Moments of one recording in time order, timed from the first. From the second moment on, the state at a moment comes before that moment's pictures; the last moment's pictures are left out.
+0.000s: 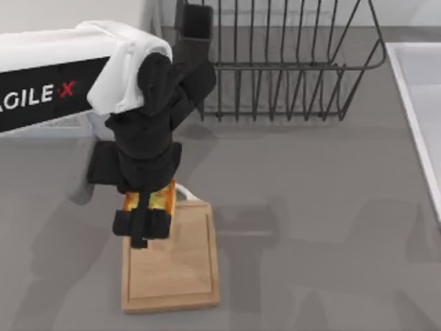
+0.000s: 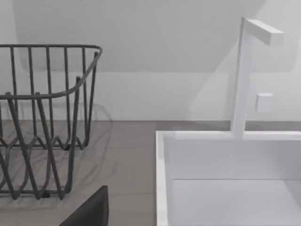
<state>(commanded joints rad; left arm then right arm) -0.61 1.89 1.37 -1.07 -0.04 -2.08 0.00 0.00 0.00 0.00 0.00 0.00</state>
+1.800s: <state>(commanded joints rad) -0.62 1.95 1.28 -0.89 0.00 -2.17 0.00 0.00 0.00 0.00 0.00 0.00</state>
